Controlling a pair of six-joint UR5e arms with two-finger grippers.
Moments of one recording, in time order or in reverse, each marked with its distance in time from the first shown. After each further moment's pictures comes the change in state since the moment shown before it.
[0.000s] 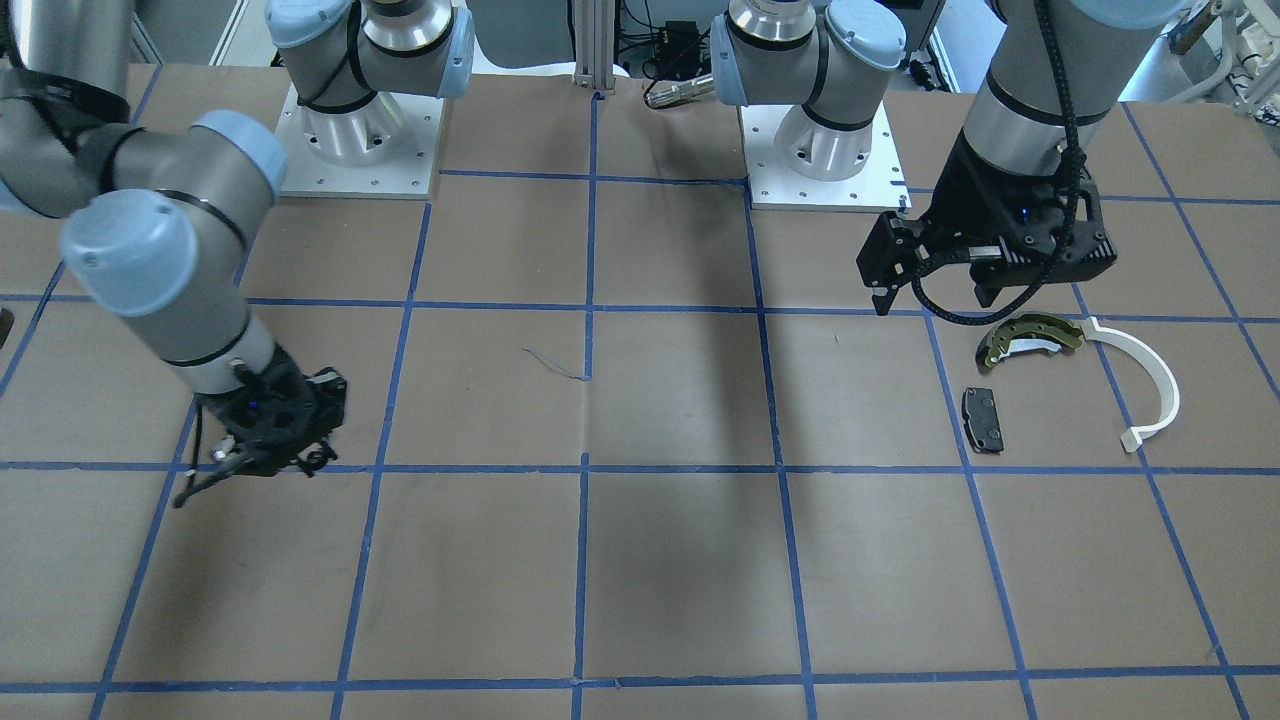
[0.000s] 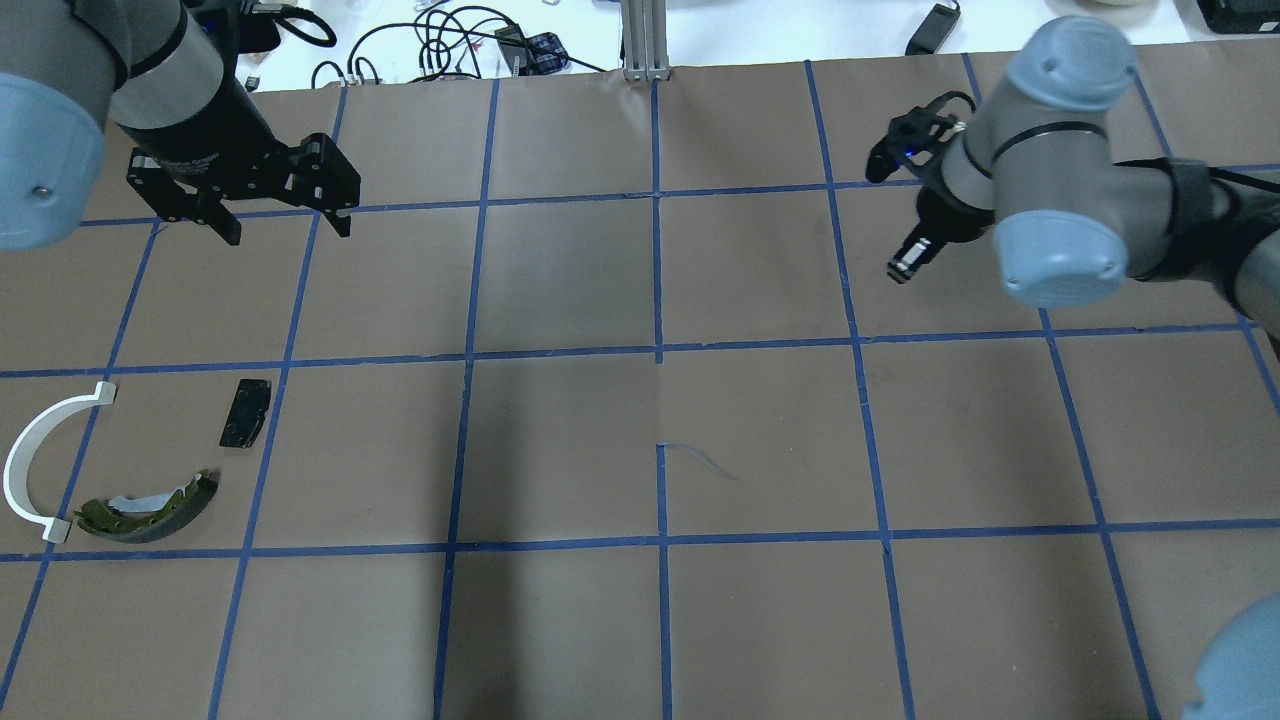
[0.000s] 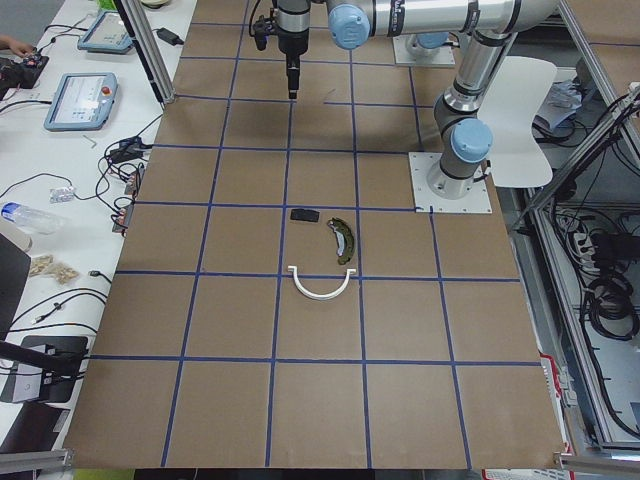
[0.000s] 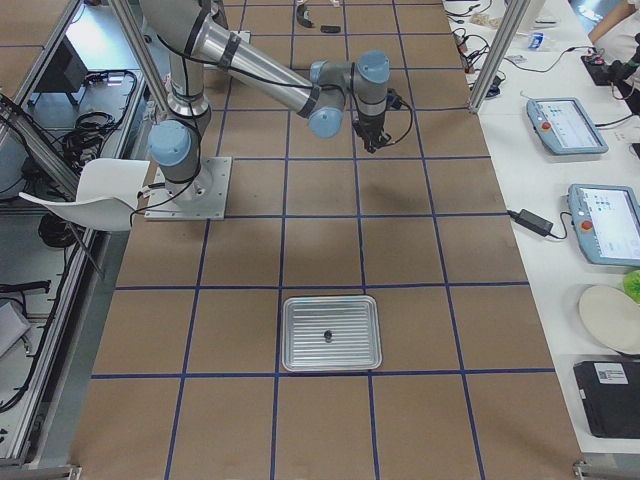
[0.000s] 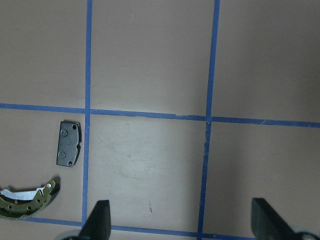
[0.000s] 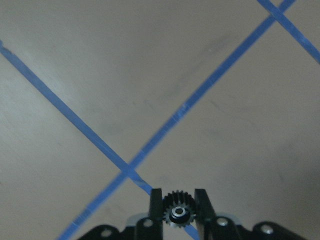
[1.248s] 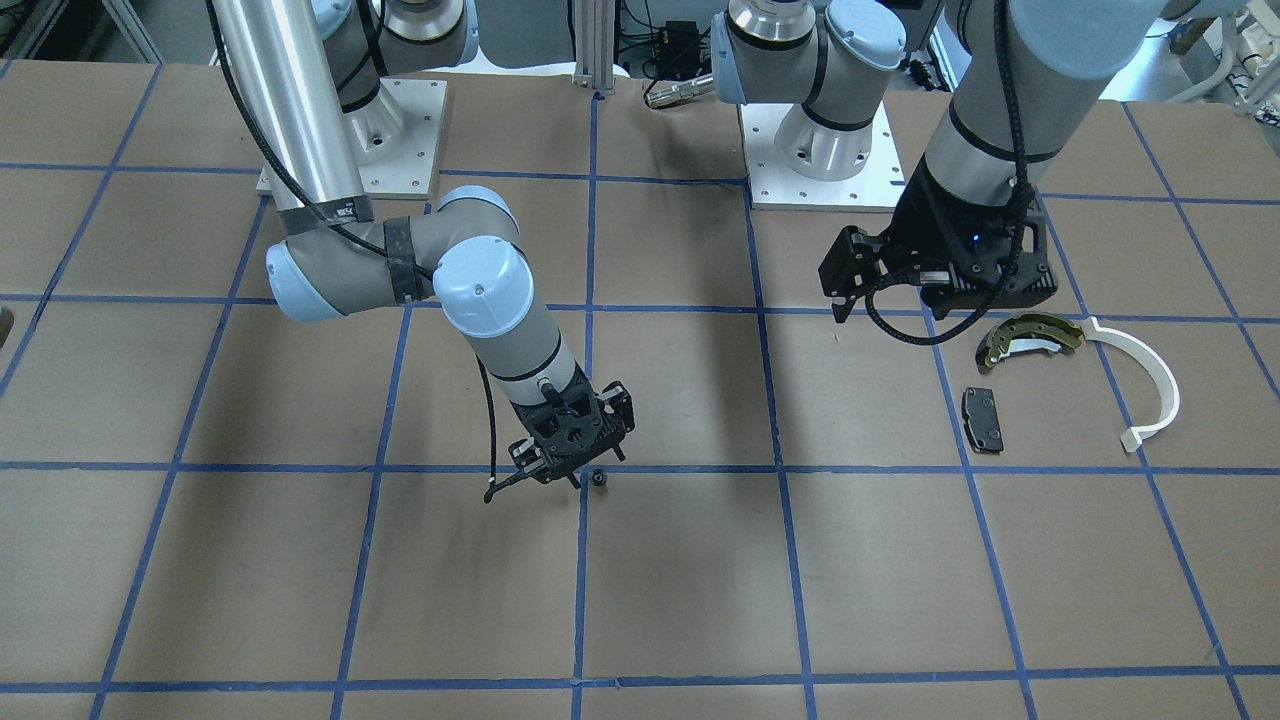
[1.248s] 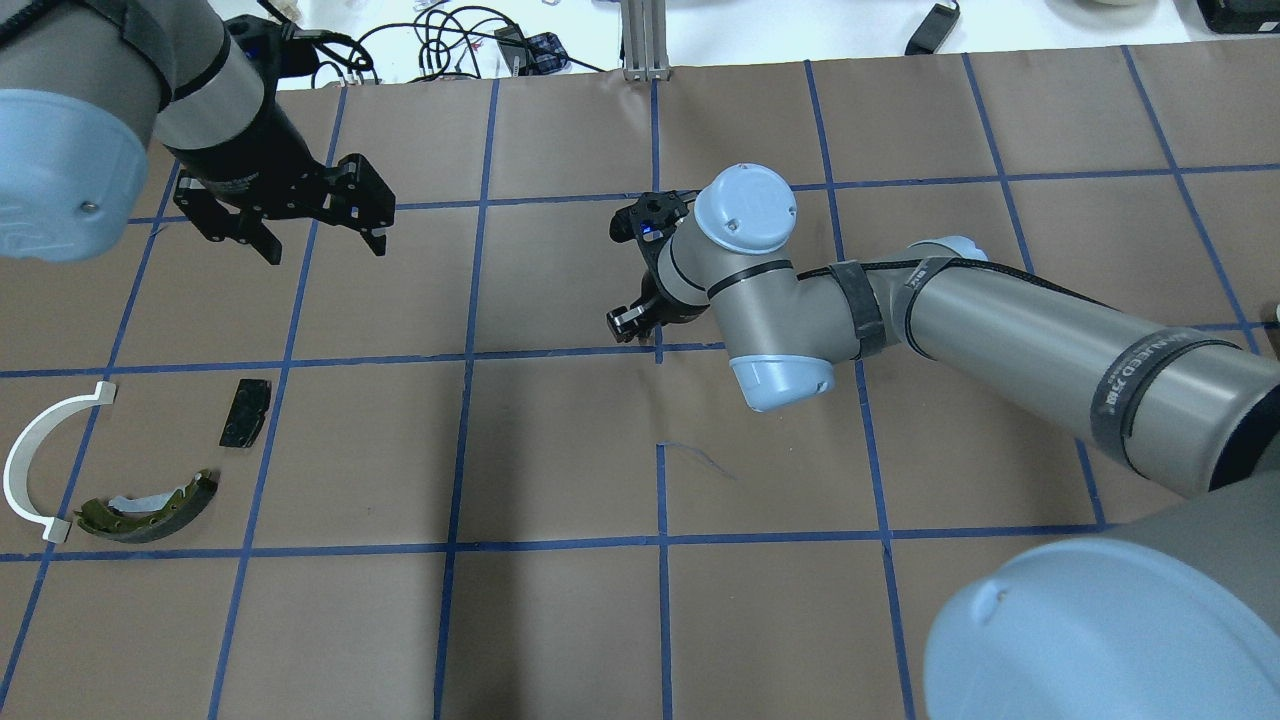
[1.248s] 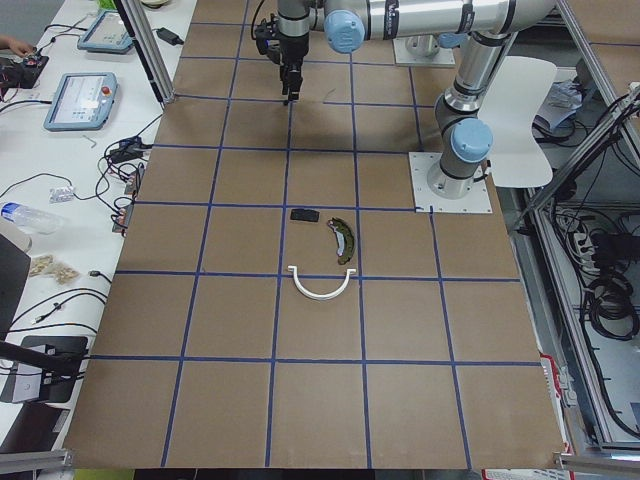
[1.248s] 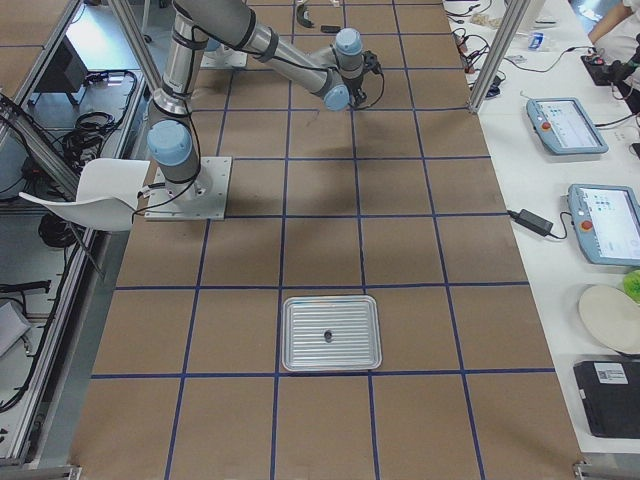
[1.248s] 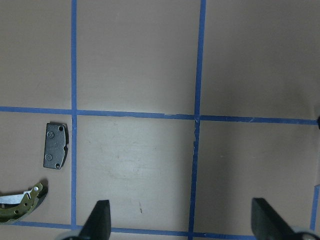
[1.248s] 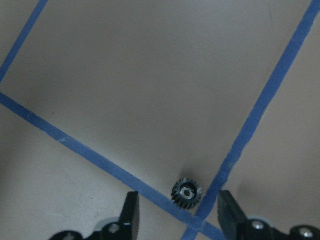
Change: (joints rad) left arm -0.028 -0.021 -0.046 0.009 -0.066 -0.006; right arm 0.337 0.223 -0.022 -0.359 0.150 0.631
